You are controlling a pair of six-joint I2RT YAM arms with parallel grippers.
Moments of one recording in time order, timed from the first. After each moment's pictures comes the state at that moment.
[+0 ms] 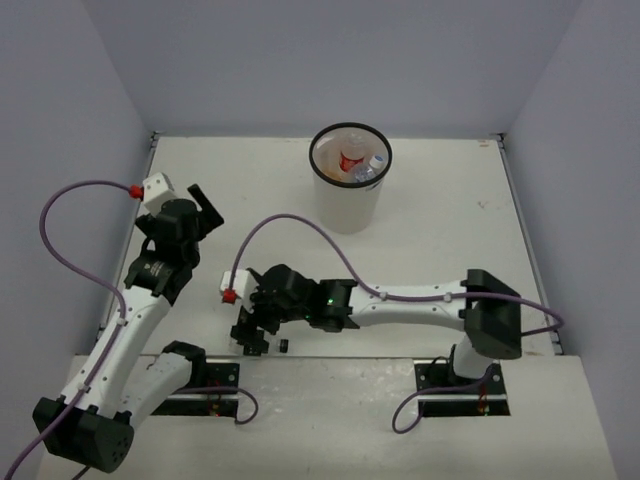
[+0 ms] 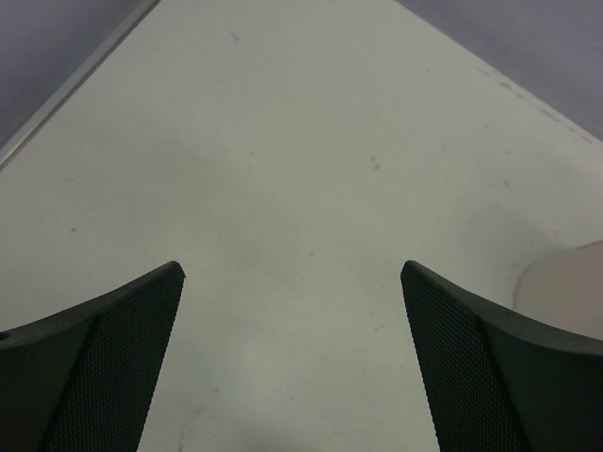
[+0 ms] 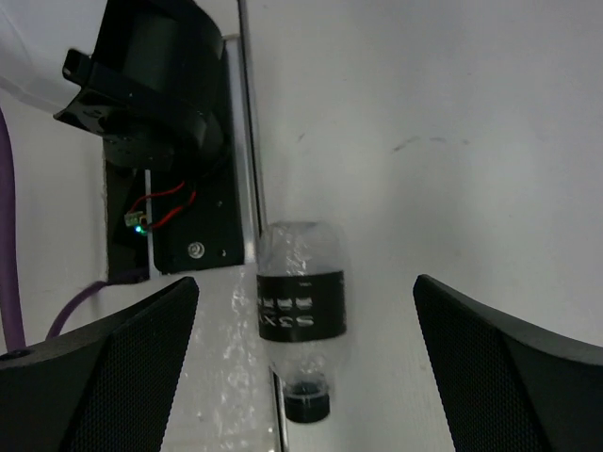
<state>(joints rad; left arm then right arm) -0.29 0.87 0.84 -0.43 -0.57 -0.57 1.33 1.66 1.20 -0.07 -0.12 -0.01</state>
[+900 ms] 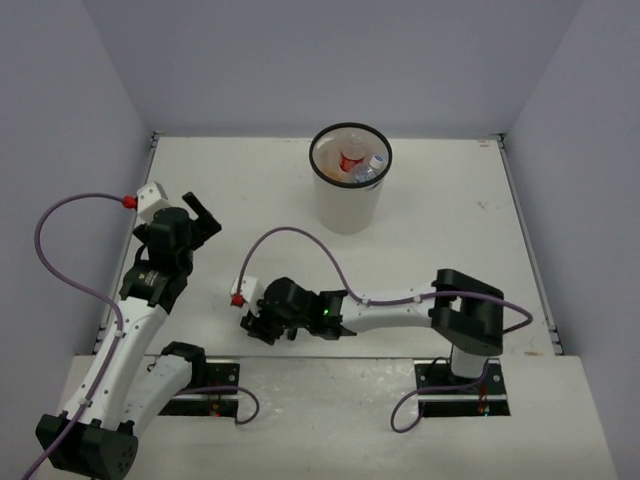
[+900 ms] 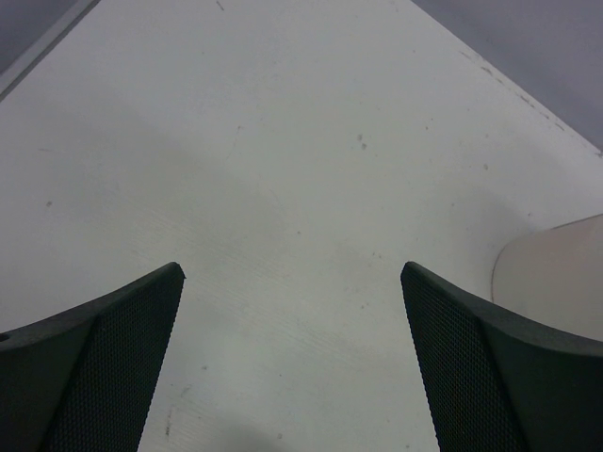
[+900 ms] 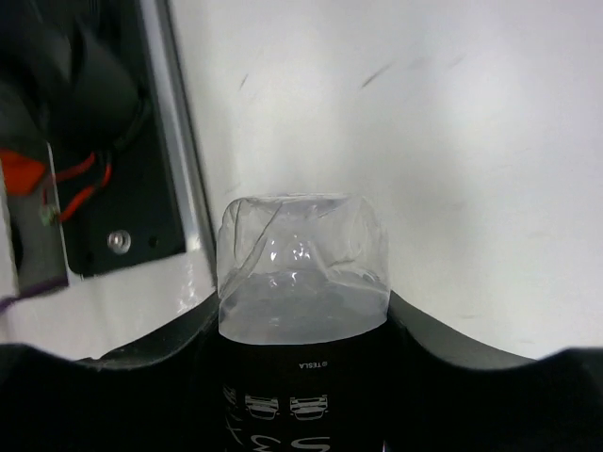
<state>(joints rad) -0.21 0.81 0.79 -0.47 -0.47 -0.63 1.33 1.81 1.08 0.15 -0.04 0.05</state>
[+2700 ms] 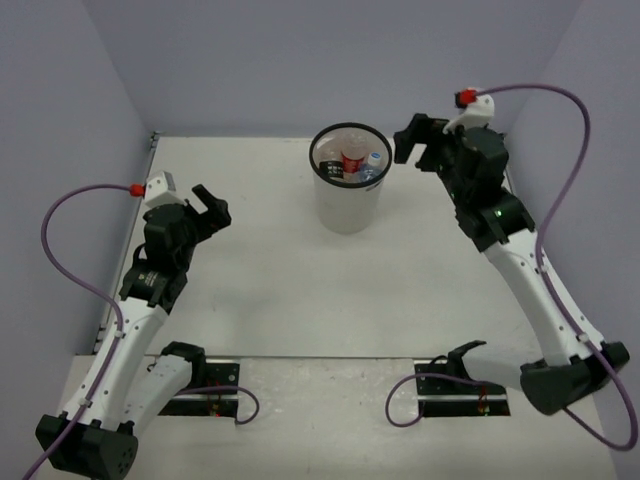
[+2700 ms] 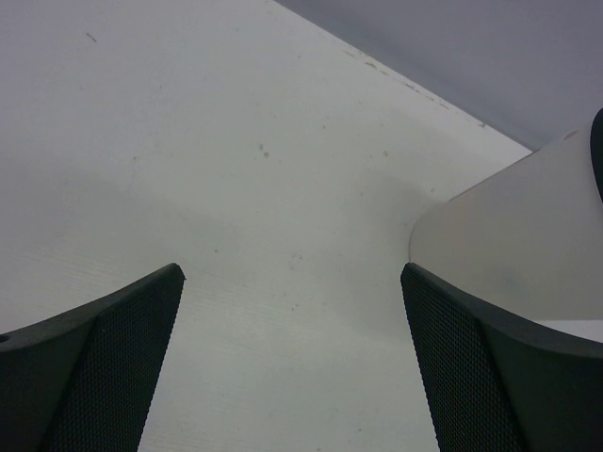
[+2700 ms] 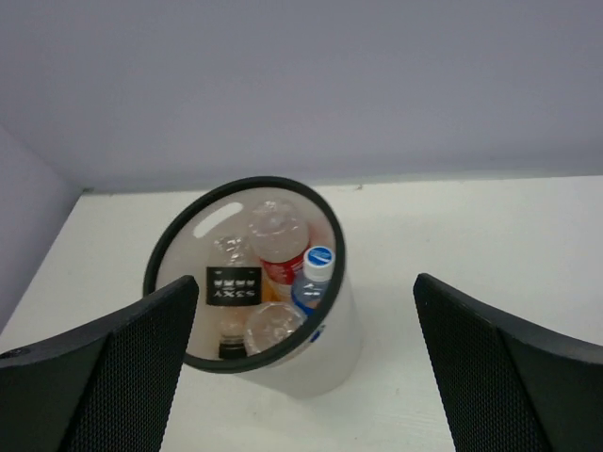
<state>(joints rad) -0.21 0.81 0.79 -0.32 -0.26 -0.56 0.42 1.29 1.47 -0.29 0.17 0.27</state>
